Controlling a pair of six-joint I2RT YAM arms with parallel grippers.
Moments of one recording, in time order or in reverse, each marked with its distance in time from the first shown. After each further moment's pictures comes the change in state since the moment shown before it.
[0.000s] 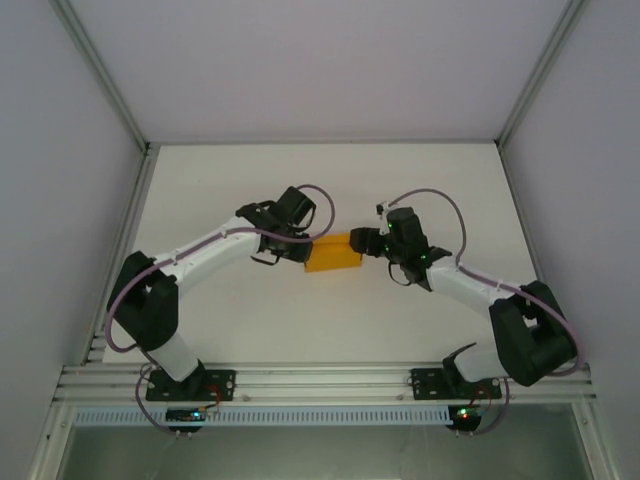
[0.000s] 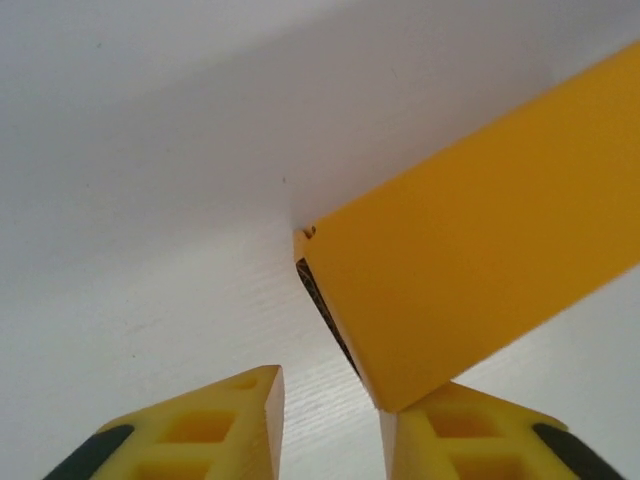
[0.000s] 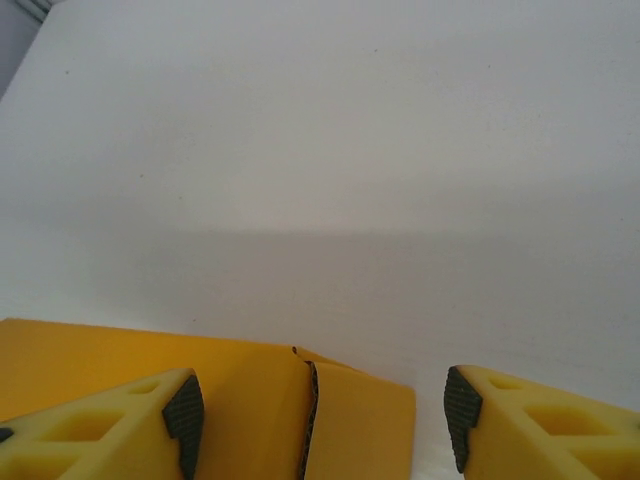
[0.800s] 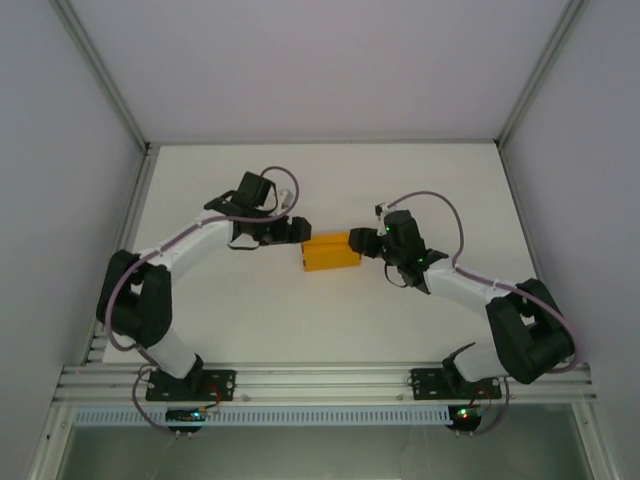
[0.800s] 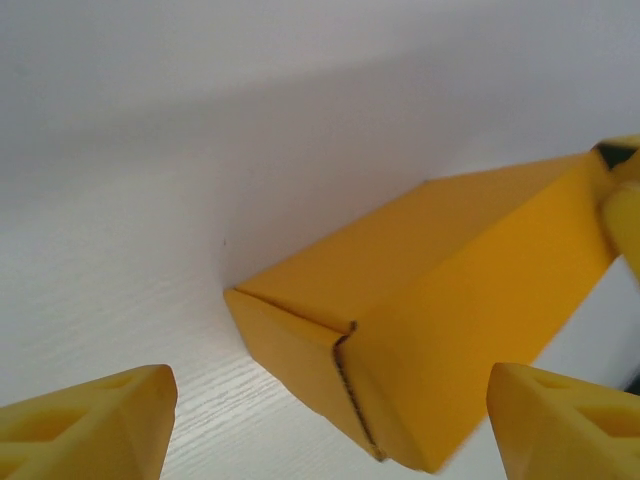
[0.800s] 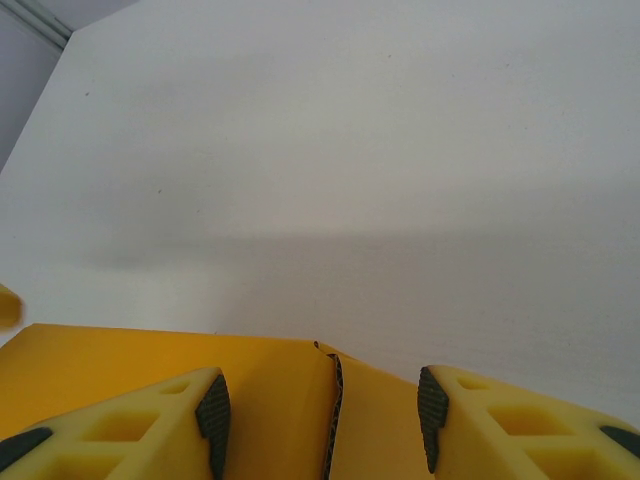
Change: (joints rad) left arm 0.267 -0.004 -0.133 0.266 0.485 -0.080; right arm 0.023 0.015 -0.017 0.060 0.013 0.056
